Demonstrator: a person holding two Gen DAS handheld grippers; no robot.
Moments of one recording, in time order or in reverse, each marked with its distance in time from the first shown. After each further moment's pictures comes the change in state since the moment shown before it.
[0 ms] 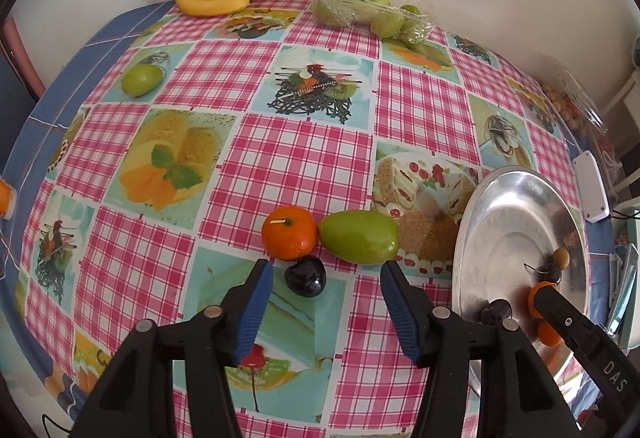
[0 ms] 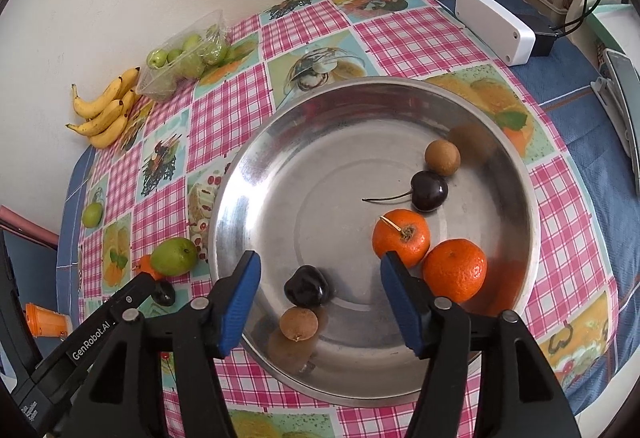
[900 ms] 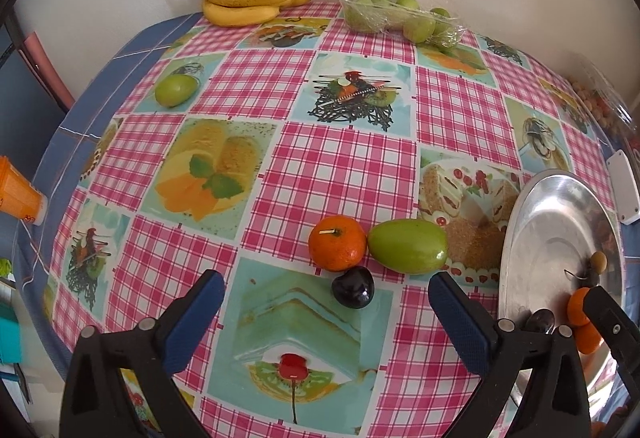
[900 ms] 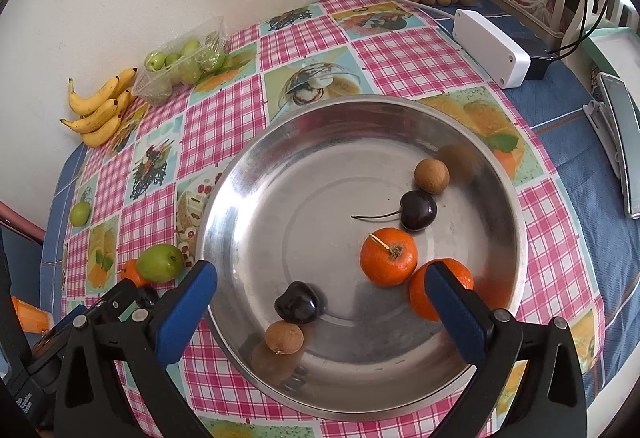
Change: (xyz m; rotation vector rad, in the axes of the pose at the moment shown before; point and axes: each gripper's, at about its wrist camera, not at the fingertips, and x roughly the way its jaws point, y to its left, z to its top) left arm 0.003 0.009 0.002 0.010 -0.042 0.141; right arm -0.003 0.001 0.000 -0.043 -0.061 -0.047
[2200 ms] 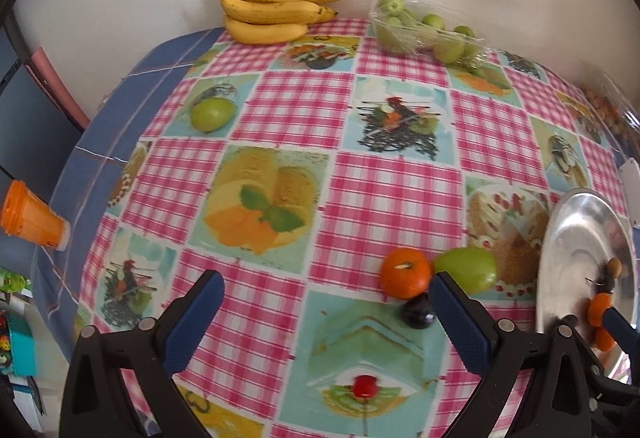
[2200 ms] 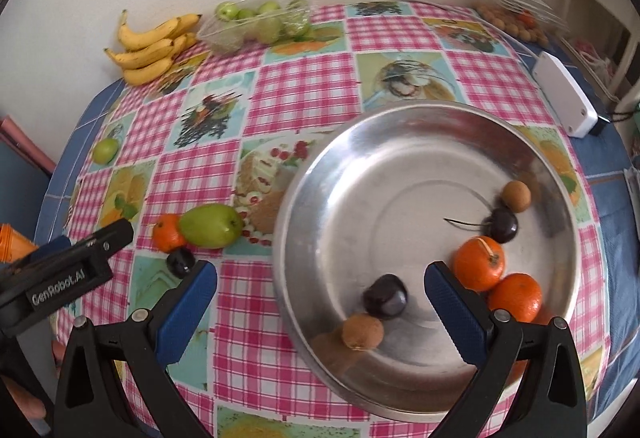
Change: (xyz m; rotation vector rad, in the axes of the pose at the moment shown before) left arm -0.009 0.043 0.022 0.028 -0.034 0.062; right arm 0.014 0.070 -0.016 -0.249 0.033 0.041
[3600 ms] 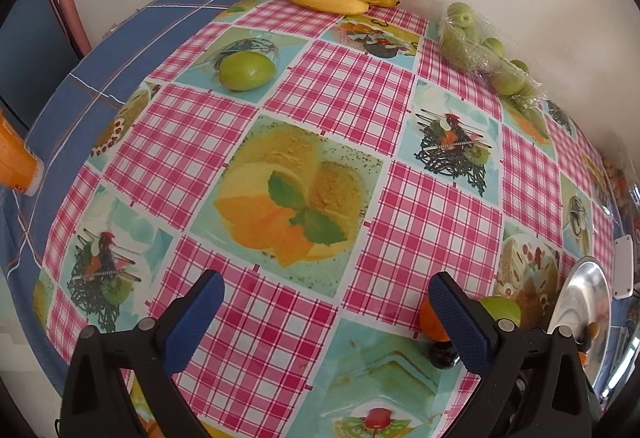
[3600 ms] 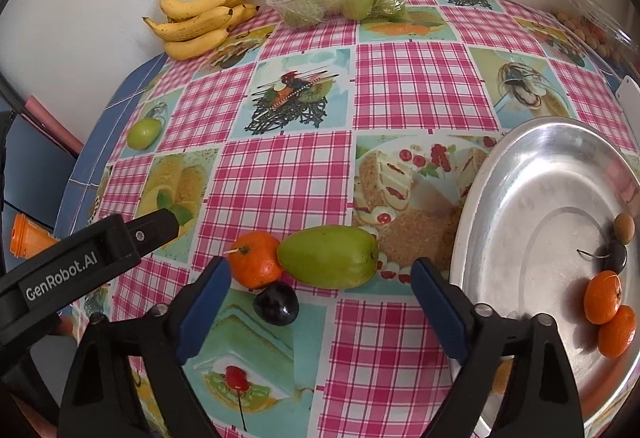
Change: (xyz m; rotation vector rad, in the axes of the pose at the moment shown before) left arm 0.039 0.048 0.012 -0.235 0.089 -0.115; right arm 0.052 0.076 0.018 -0.043 0.041 0.112
